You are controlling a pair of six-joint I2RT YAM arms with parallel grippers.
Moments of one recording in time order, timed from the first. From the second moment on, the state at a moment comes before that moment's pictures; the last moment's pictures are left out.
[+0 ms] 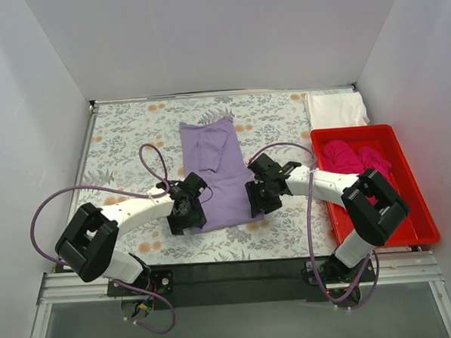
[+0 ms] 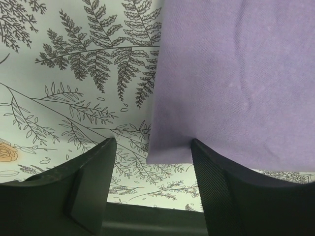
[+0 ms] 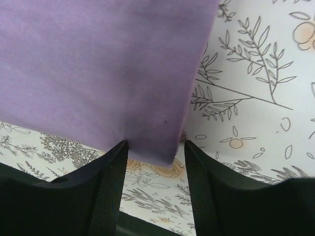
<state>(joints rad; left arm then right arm) -0.73 1.44 0.76 -0.74 -0.13 -1.03 0.75 1.60 0.91 -0.54 -0.13 0.48</state>
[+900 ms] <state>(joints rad) -0.77 1.44 0.74 -0.67 -0.04 -1.00 0.85 1.62 0.92 -0.57 -0.03 0.54</state>
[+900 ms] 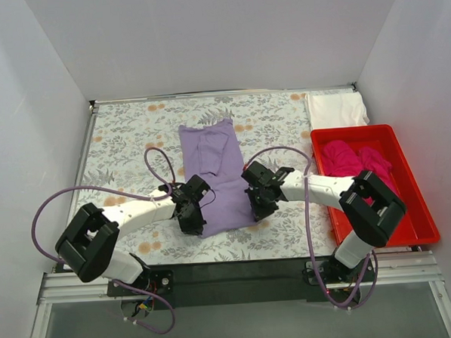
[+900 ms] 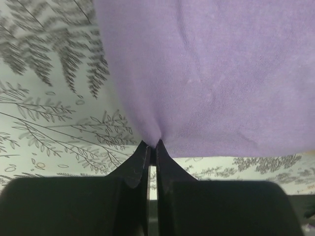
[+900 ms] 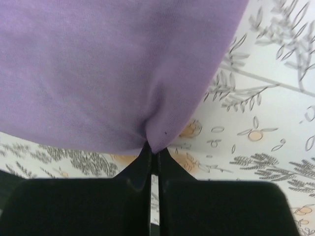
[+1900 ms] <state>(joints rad) -0.61 1.29 1.02 -0.97 0.02 -0.94 0.73 1.79 1.61 -1.21 -0.09 0.19</state>
